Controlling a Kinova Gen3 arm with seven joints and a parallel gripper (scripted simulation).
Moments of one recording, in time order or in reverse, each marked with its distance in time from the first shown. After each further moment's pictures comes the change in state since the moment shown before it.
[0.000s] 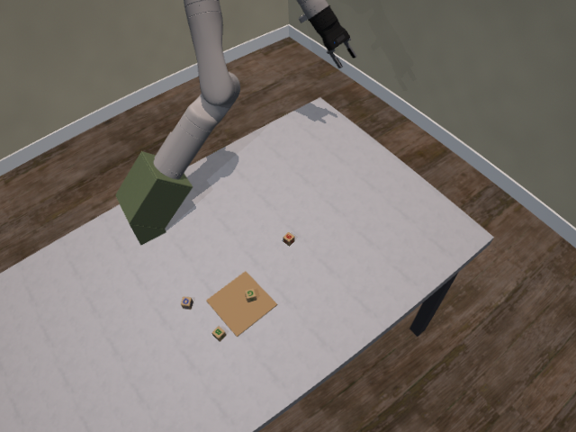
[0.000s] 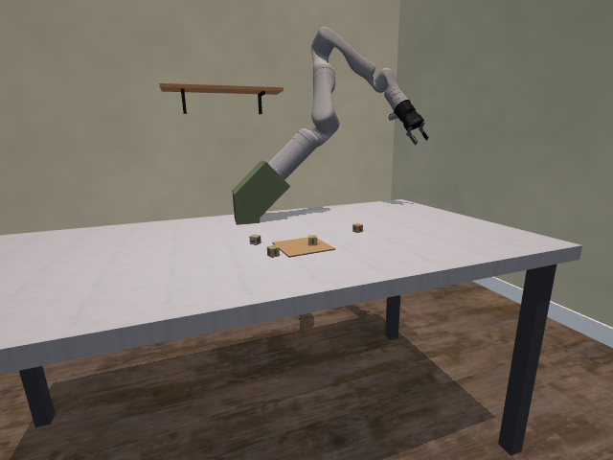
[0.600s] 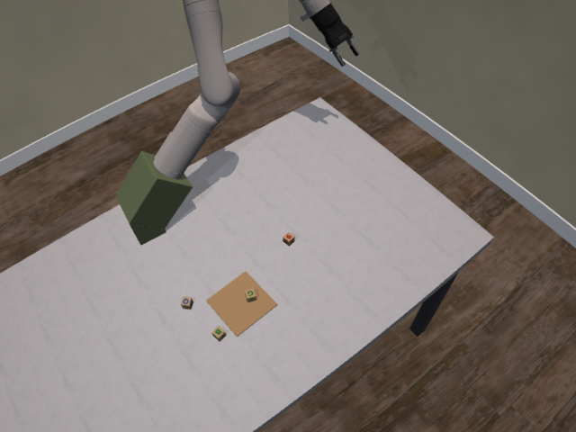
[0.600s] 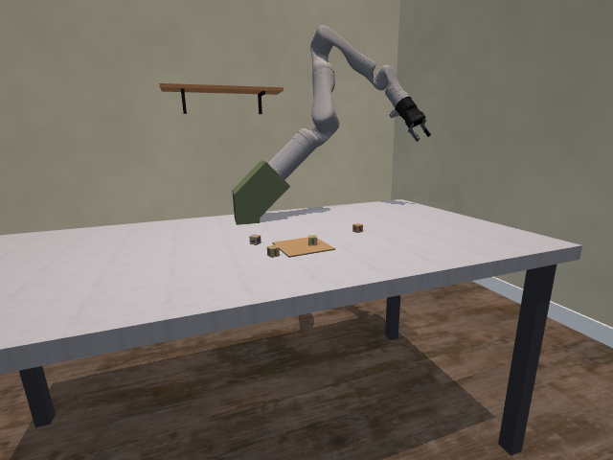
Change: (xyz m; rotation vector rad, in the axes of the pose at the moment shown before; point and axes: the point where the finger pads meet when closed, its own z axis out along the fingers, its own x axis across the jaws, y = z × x) arm 0.006 0.015 -0.003 -0.008 0.015 0.004
